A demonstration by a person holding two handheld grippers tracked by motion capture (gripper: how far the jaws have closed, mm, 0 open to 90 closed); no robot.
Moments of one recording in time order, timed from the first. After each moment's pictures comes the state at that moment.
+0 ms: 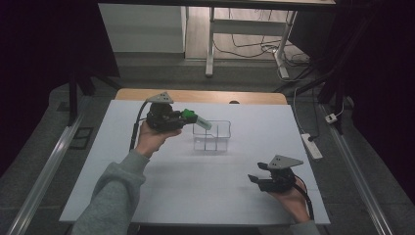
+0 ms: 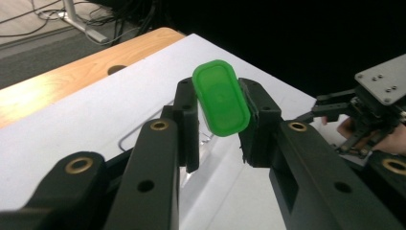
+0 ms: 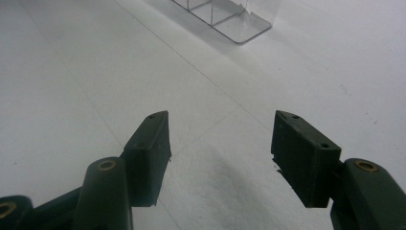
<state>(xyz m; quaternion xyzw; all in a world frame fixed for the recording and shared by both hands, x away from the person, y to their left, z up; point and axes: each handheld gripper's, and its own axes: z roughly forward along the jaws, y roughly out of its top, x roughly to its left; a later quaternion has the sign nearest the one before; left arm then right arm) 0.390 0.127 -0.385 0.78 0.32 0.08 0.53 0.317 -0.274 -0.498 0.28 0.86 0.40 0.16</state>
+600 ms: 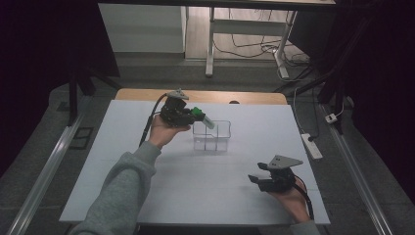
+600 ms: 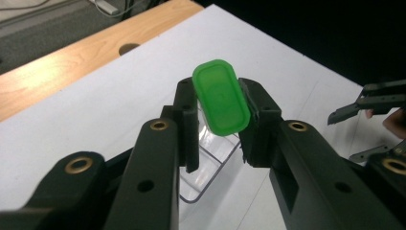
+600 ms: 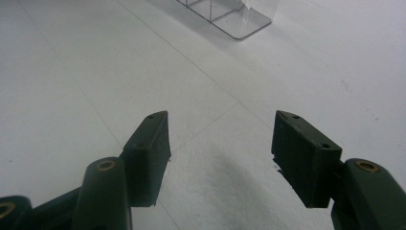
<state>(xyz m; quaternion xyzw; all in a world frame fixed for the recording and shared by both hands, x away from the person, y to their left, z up) 0.424 0.096 -0.400 0.82 0.33 0.08 0.46 0.318 -0.275 -0.500 0.28 0.86 0.40 0.16</state>
